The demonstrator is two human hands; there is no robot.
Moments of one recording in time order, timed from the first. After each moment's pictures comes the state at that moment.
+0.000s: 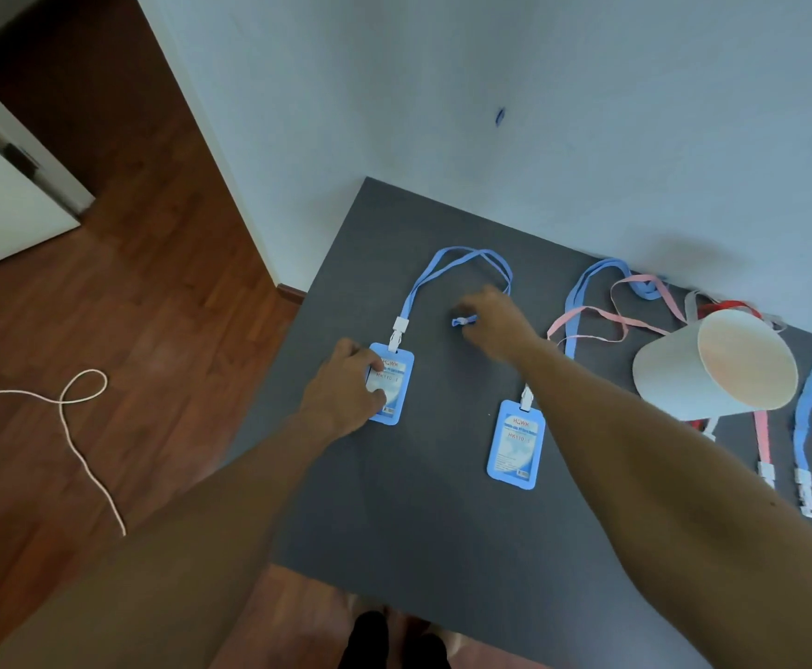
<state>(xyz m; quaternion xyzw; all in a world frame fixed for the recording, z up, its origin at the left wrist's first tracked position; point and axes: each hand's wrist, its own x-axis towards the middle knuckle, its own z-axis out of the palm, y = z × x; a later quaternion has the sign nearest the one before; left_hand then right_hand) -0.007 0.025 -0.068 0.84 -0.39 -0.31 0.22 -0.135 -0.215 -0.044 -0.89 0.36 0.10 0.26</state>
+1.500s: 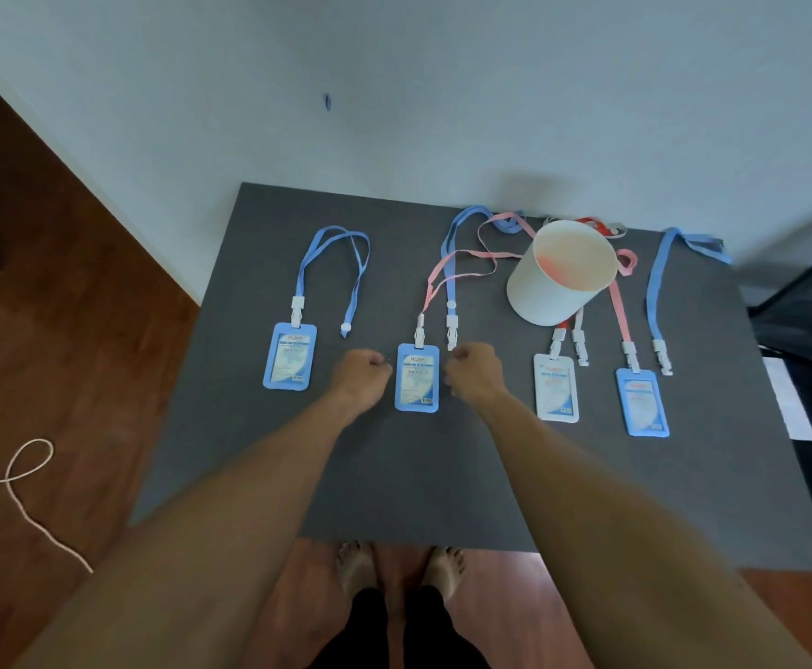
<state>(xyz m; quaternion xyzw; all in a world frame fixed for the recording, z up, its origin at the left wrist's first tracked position) -0.153 -0.031 -0.036 0.78 -0.27 -0.48 0.29 -0.317 -0.124 -0.030 -0.57 0.67 -0.07 0.48</state>
